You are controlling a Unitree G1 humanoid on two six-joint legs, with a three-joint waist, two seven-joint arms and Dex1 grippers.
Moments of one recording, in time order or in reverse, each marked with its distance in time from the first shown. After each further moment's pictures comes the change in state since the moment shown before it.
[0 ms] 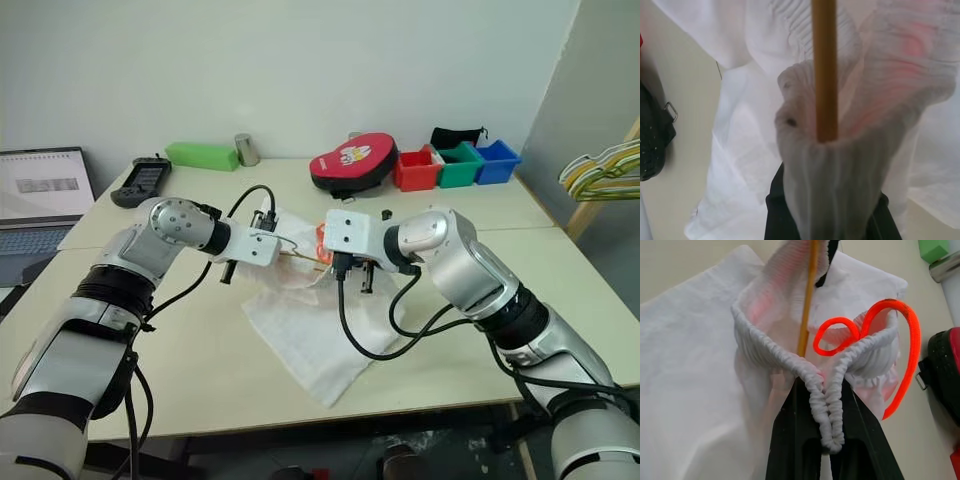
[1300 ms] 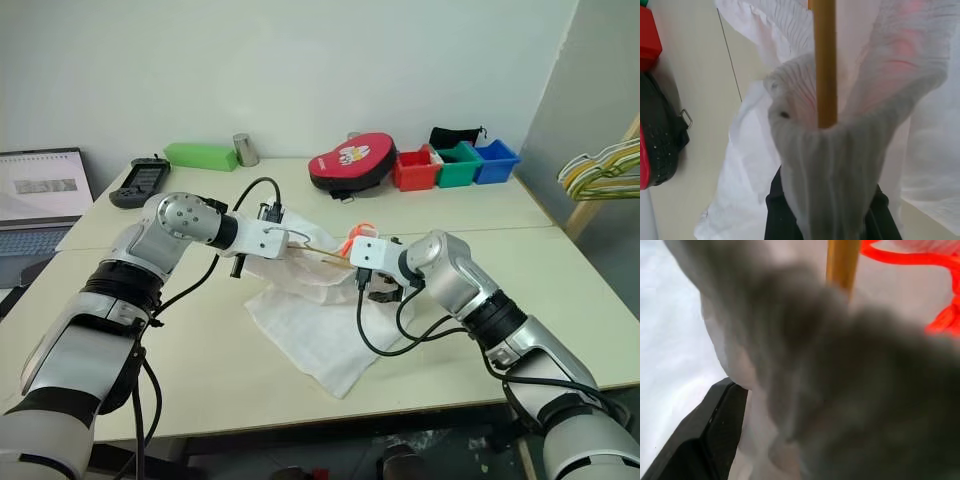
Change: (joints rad) left arm 0.003 -0.022 0.002 -0.040 -0.030 0.047 -0.004; right arm 0.044 0.081 0.060 0.438 -0.158 -0.195 -0.045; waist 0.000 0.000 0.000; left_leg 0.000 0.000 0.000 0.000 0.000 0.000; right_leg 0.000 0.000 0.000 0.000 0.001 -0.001
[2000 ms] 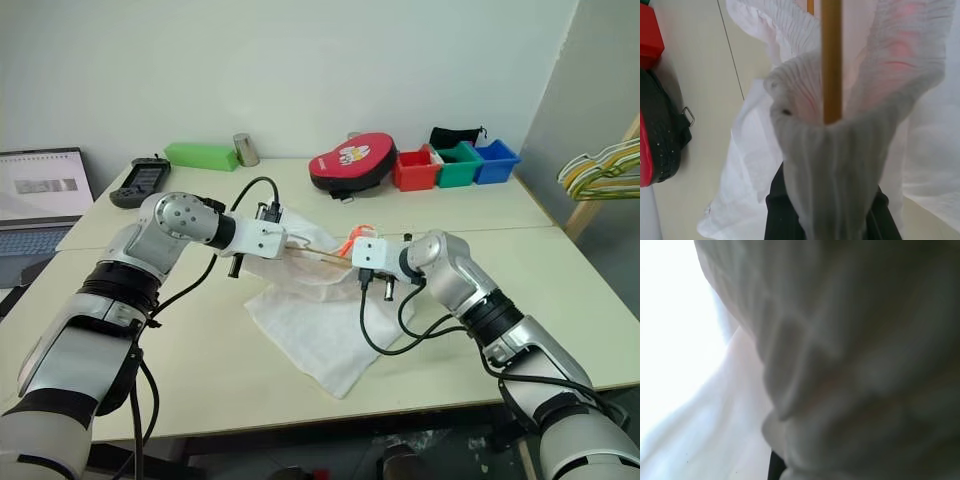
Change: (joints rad) left arm 0.002 0.005 0.000 -0.010 0.000 0.001 0.004; right arm 0.001 0.008 -0.023 0.054 -0.054 -0.092 0.001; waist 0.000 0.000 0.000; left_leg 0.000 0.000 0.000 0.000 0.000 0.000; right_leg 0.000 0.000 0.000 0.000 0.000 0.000
